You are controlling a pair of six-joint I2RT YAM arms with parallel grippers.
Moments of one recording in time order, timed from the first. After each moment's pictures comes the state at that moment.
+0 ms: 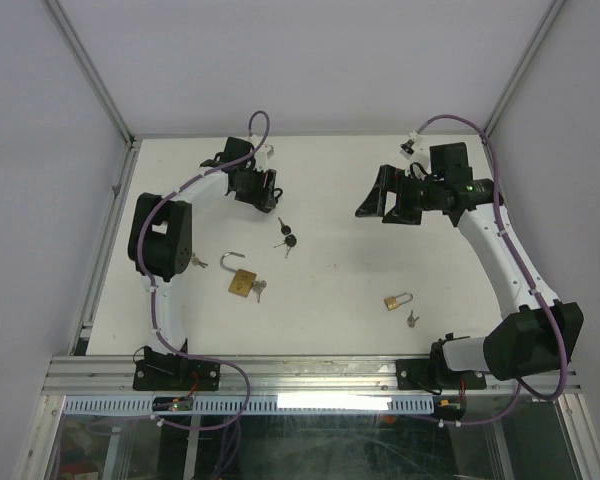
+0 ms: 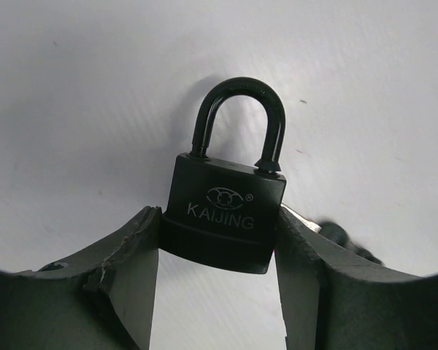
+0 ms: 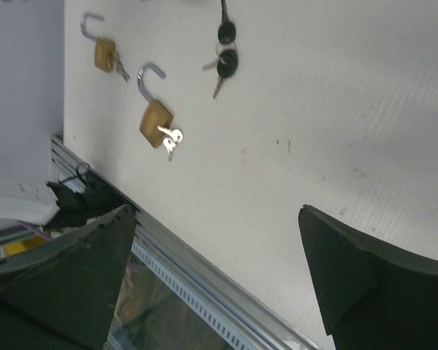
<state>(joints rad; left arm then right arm) -0.30 2.14 1.63 -0.45 0.25 0.03 0.19 1.34 1.27 -0.83 -0.61 0.29</state>
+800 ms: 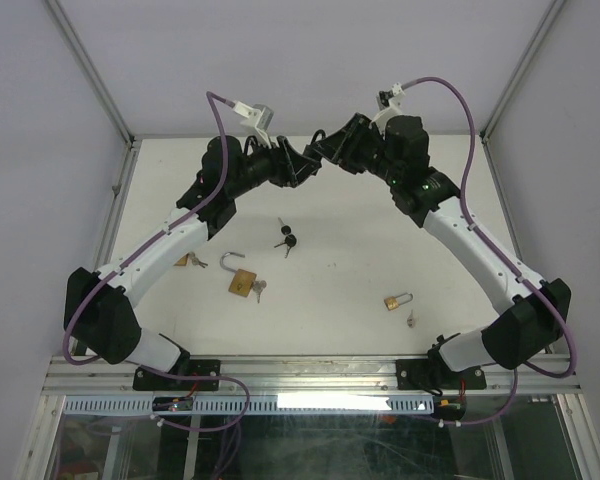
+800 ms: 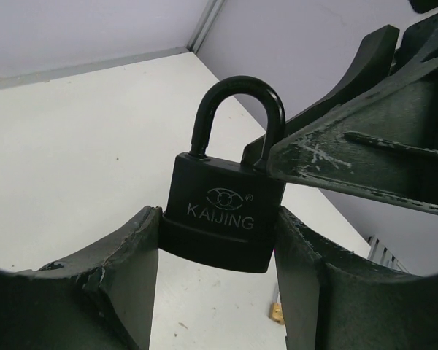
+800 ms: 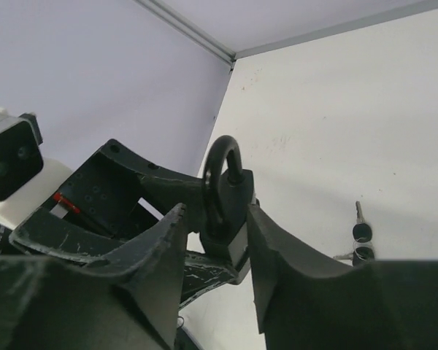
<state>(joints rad) -0.55 1.46 1.23 0.20 0.34 -0.49 0.53 1.42 1.42 -0.16 -0.21 0.80</state>
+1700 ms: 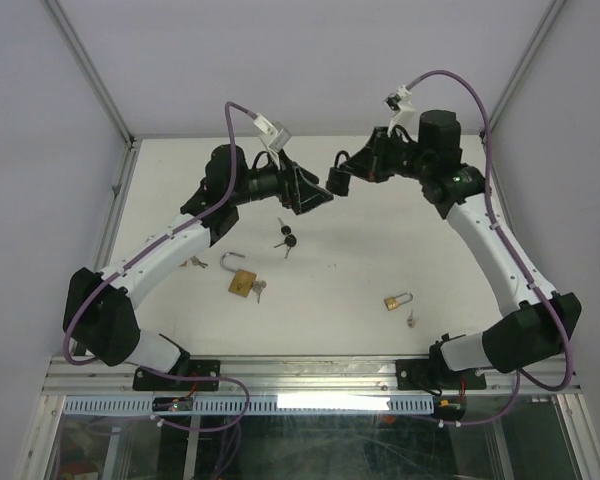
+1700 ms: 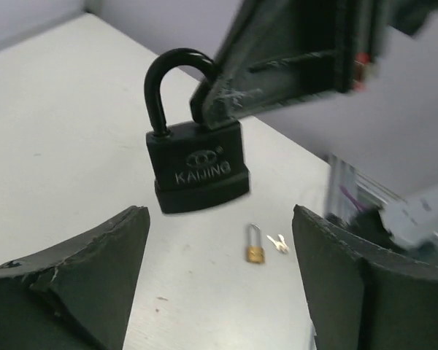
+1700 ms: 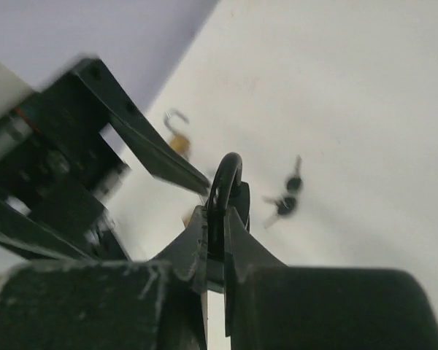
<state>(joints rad) -0.57 1.46 1.18 0.25 0.54 -0.39 0.39 1.40 1.41 -0.27 -0.51 0.49</state>
